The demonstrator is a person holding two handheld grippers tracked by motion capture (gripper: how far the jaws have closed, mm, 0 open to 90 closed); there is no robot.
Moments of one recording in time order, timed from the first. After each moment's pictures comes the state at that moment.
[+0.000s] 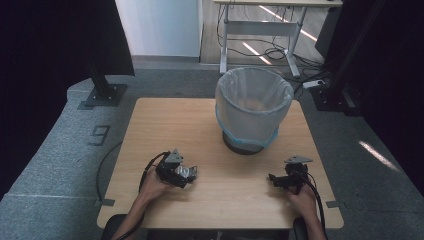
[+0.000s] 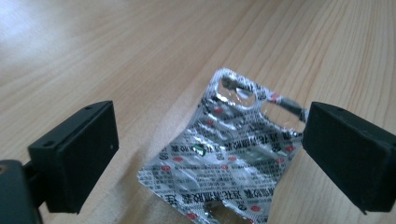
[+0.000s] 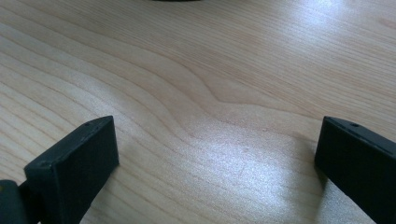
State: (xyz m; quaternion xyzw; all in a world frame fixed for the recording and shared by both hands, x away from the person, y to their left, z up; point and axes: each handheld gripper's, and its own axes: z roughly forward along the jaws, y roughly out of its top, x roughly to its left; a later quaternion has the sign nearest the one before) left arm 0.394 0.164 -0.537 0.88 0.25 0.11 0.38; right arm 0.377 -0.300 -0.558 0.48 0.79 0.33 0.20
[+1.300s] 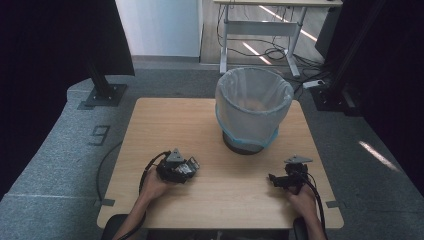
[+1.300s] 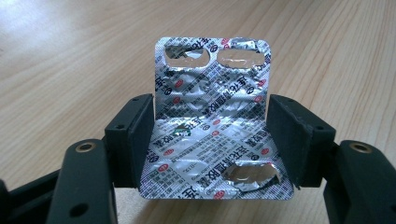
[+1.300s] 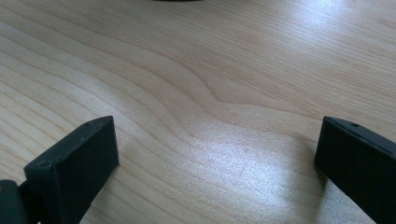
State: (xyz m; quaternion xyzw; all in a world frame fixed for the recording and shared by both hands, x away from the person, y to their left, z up) left arm 0.395 0.162 -0.531 0.88 0.27 0.11 0.37; right arm 0.377 -0.300 -0.558 0.48 0.79 0.33 0.20
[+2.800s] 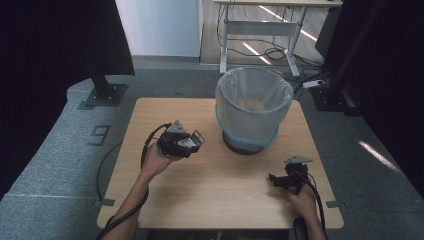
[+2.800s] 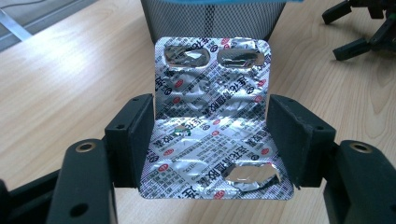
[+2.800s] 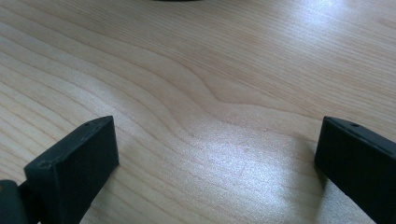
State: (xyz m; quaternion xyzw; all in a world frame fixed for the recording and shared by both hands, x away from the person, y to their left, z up) left arm 0.425 0.145 -0.429 0.86 0.27 0.13 0.40; right arm 0.377 -0.300 -0.558 0.48 0.79 0.33 0.20
